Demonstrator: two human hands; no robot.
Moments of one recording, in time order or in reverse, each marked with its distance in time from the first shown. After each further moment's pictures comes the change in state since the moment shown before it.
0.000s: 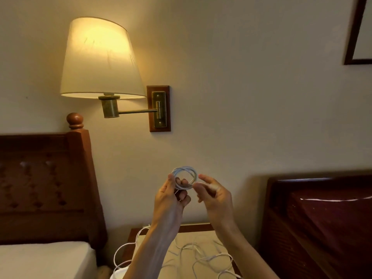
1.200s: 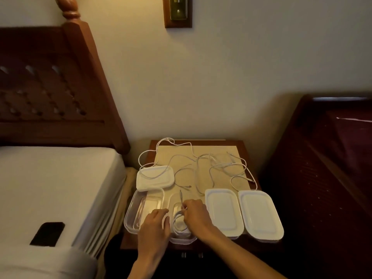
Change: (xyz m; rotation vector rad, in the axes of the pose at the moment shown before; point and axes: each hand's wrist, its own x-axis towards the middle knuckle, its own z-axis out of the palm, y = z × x) left_hand -0.166 -0.151 -0.269 1.647 0.164 0.039; right_hand -0.176 0.236 0.050 -0.969 -0.561 0.394
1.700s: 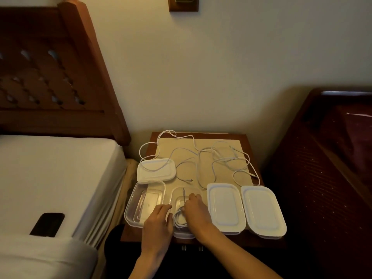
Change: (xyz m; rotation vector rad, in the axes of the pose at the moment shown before) left_hand -0.005 0.006 0.006 -0.049 -0.040 -0.014; right_hand 0.004 0.007 0.019 -0.324 -0.030 -0.136
